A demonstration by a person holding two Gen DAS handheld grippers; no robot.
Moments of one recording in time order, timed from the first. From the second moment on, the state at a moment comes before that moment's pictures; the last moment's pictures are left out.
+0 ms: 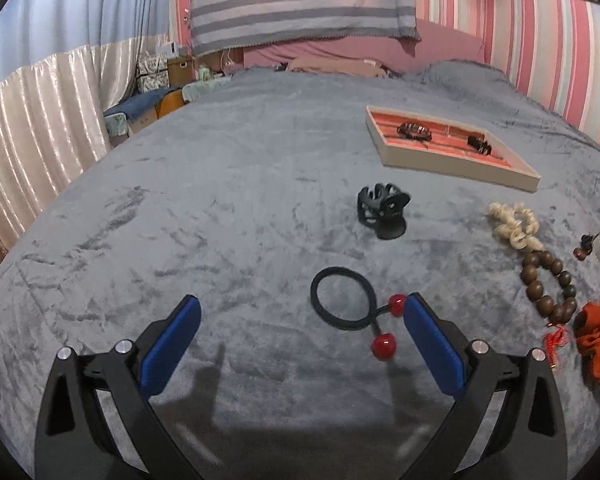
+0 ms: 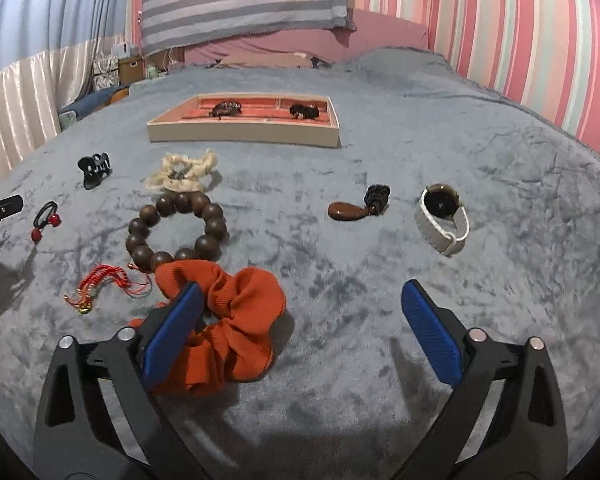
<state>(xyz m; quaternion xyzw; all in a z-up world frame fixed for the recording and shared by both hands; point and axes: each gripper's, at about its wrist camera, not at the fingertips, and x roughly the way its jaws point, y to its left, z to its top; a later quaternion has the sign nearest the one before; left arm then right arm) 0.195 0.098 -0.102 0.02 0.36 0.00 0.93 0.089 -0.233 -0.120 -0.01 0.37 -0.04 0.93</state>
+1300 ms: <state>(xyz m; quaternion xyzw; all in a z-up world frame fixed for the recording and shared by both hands) 0.223 0.083 -0.120 0.02 0.40 -0.07 0.91 0.111 -0.246 -0.127 0.02 0.39 0.03 0.92</state>
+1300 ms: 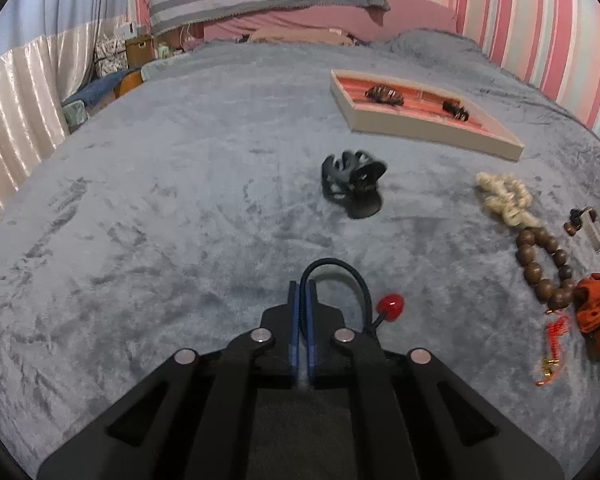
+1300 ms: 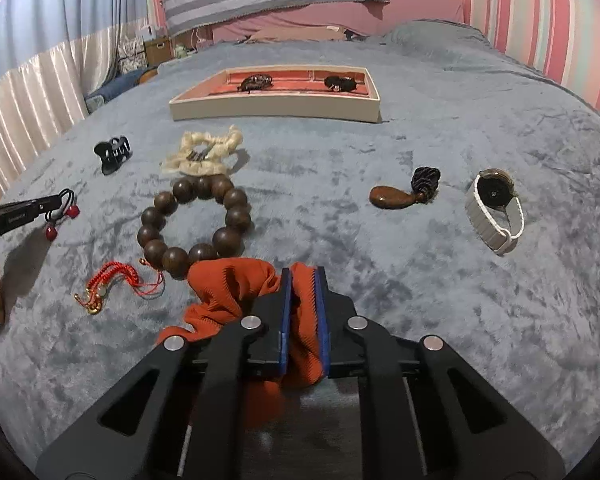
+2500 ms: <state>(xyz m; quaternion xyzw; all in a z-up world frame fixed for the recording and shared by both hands) 0.477 -0.064 -0.044 -0.01 0.36 -0.13 0.92 0.407 -0.284 -0.048 0.04 0.32 0.04 0.95</state>
